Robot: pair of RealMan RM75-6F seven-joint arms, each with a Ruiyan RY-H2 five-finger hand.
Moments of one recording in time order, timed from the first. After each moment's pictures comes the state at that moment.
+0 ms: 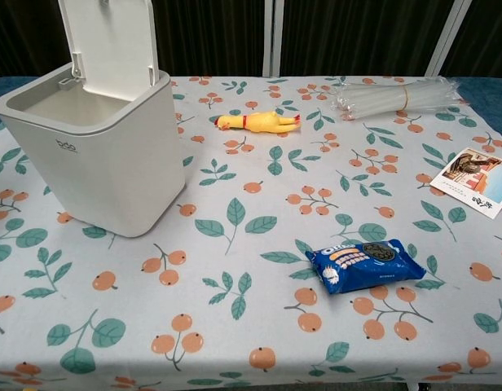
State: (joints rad) left arm -0.16 -1.19 -0.02 -1.67 1.64 1.50 0.14; right arm 0.09 -1.20 0.02 -1.48 -1.53 1.43 0.01
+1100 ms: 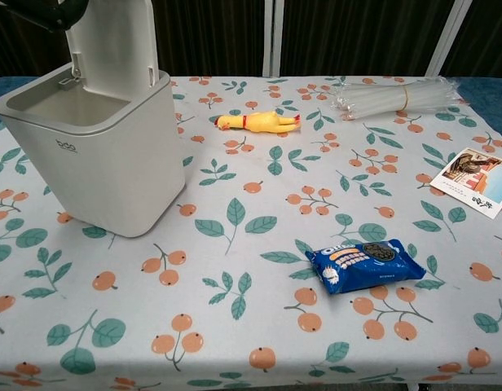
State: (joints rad) left arm -0.69 -1.09 -0.24 -1.81 1.53 0.96 0.05; right arm 0.10 -1.21 0.02 -1.45 -1.50 1.40 0.04
